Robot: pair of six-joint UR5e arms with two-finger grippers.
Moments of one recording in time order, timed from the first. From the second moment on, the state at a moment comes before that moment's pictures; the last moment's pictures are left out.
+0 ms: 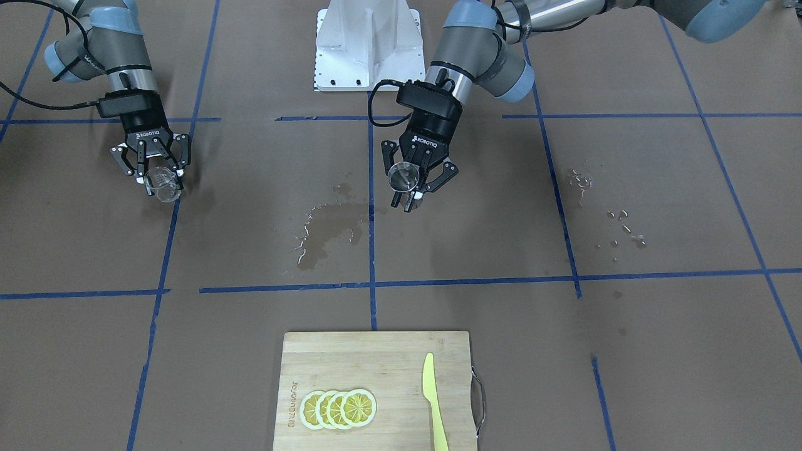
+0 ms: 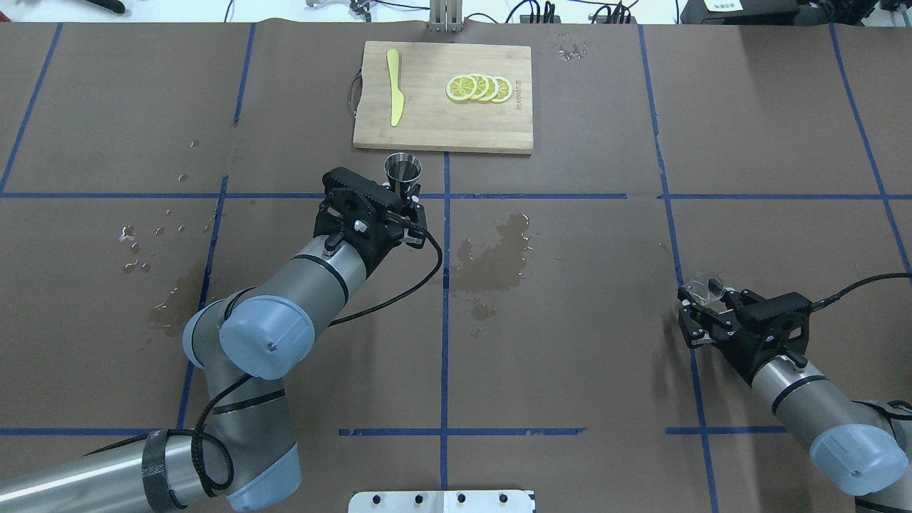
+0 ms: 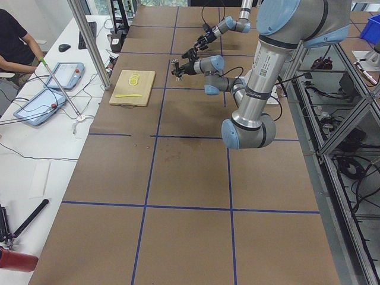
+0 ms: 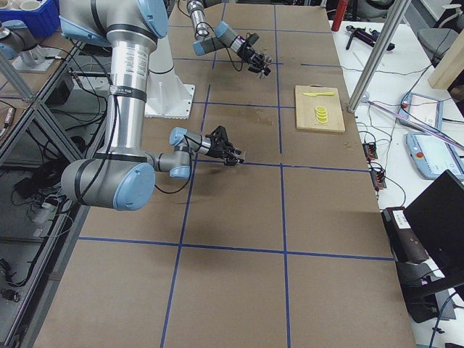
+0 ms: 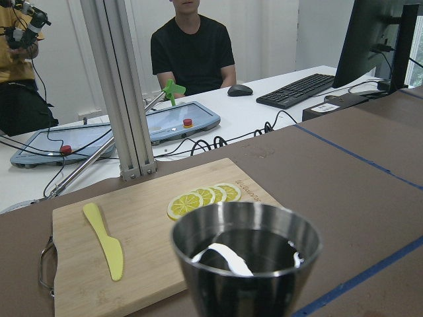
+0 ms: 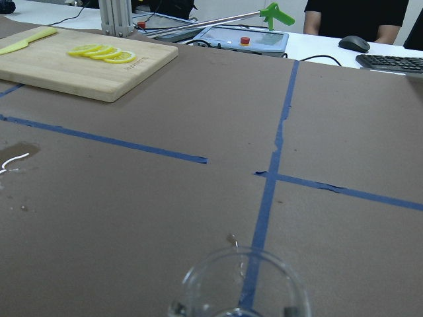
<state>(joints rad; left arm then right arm) -0.36 -2.11 -1.63 -2.46 -1.01 -0.66 0.19 -1.76 1.75 -0.39 0.81 1.00</state>
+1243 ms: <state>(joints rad) -0.36 -2.15 -1.62 -2.53 -1.23 -0.55 0.48 -1.46 2.01 -0.82 1.28 0.57</state>
